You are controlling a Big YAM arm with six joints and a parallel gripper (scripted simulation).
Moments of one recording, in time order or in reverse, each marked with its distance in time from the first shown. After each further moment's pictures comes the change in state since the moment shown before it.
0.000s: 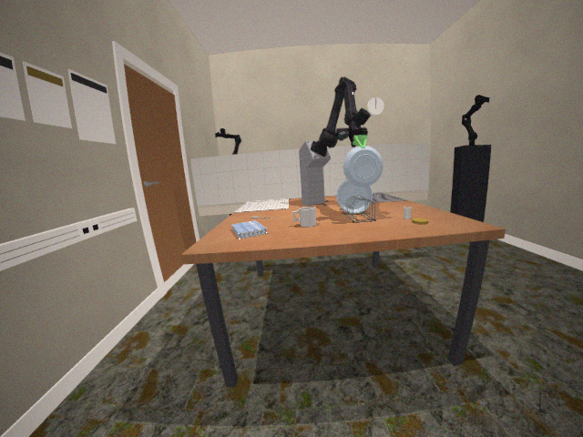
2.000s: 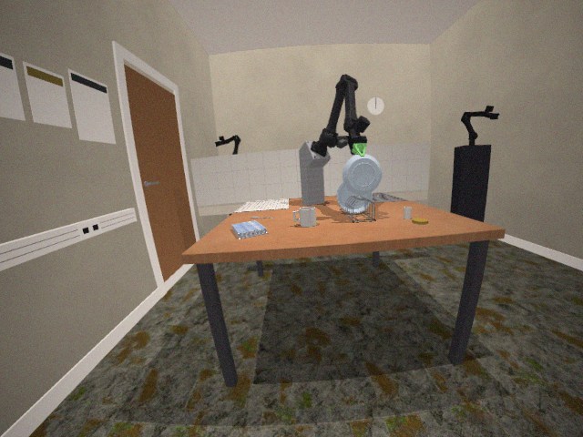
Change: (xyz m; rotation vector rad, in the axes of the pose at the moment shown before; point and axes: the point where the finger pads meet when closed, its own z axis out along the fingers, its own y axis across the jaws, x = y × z) arm -0.005 -0.032 0.024 0.008 -0.011 0.002
